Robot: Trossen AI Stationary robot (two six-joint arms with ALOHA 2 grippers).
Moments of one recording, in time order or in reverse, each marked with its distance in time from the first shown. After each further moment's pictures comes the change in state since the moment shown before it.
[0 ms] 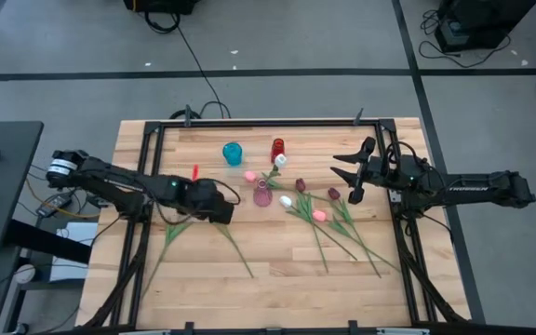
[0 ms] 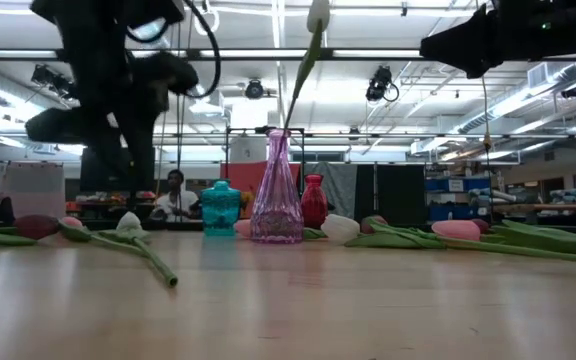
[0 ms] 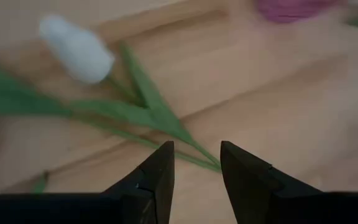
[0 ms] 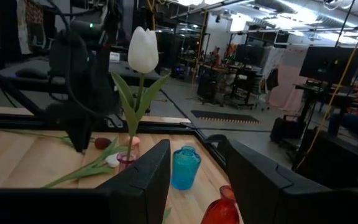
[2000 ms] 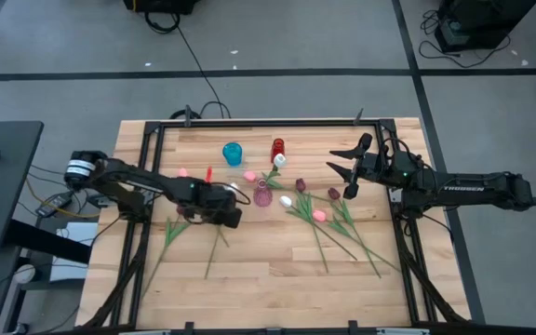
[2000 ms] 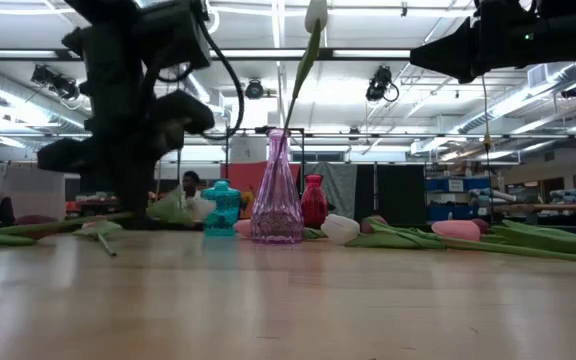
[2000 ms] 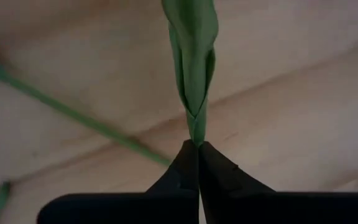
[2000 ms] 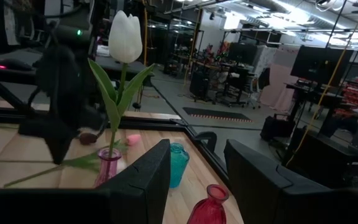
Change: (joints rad) left arm 0.059 0.145 -0.001 0.092 0.133 0.086; right arm -0.087 0.084 0.000 0.077 -0.063 -0.027
